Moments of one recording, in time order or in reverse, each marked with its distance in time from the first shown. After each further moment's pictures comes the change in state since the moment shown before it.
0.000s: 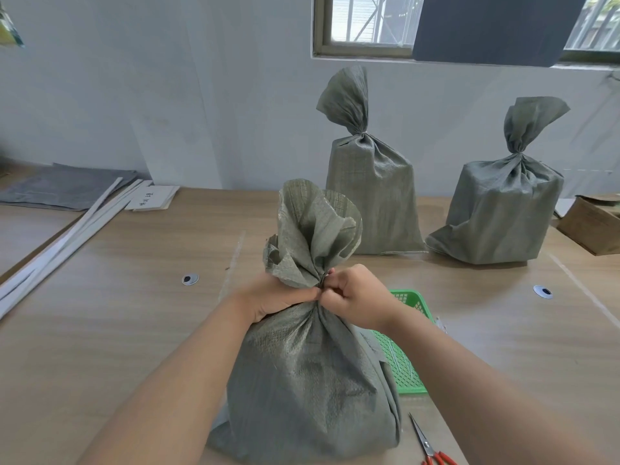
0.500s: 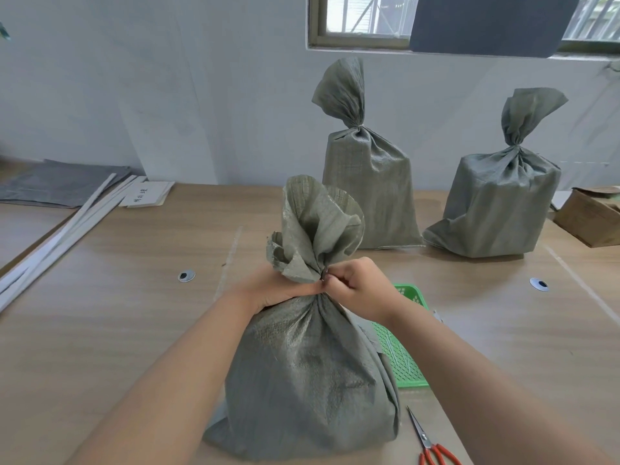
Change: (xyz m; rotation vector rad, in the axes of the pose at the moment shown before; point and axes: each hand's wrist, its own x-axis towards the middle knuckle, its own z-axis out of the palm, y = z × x) left_hand 0.009 0.003 0.001 0.109 0.094 0.018; right_hand -0.002 0.011 -0.002 0.032 0.102 0.004
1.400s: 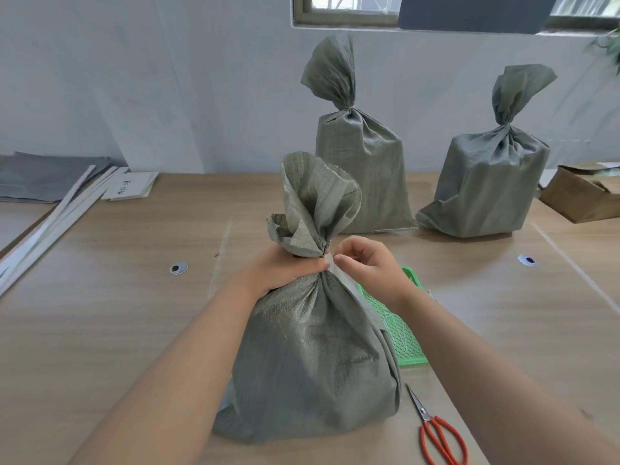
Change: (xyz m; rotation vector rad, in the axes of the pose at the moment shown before) left_hand 0.018 -0.013 -0.003 -0.009 -0.045 0.052; right_hand -0.014 0.013 0.003 0.548 0.101 0.338
